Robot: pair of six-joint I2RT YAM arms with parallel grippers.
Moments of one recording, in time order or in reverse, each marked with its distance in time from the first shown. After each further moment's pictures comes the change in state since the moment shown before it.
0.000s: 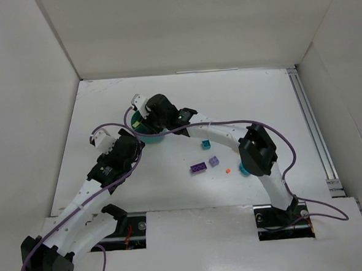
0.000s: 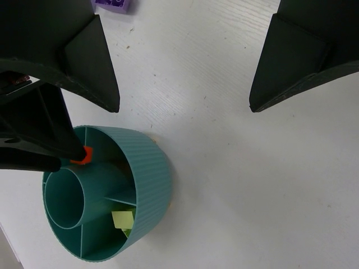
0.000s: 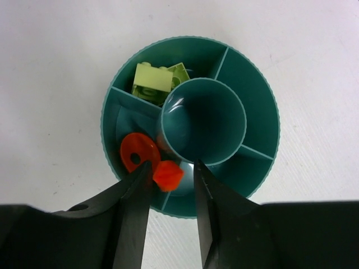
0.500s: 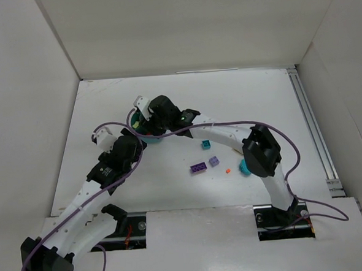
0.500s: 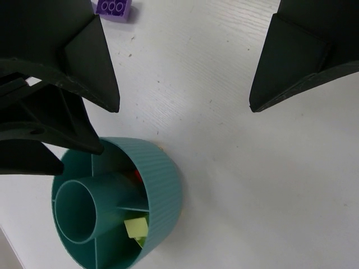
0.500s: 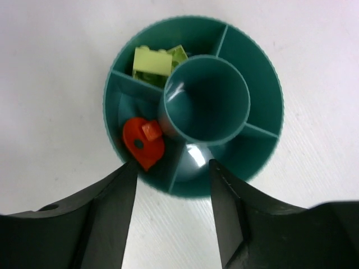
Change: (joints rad) left arm 0.000 -0.008 -0.004 0.026 0.031 0.038; right arm 0.000 -0.021 -0.038 0.001 -0.006 0.003
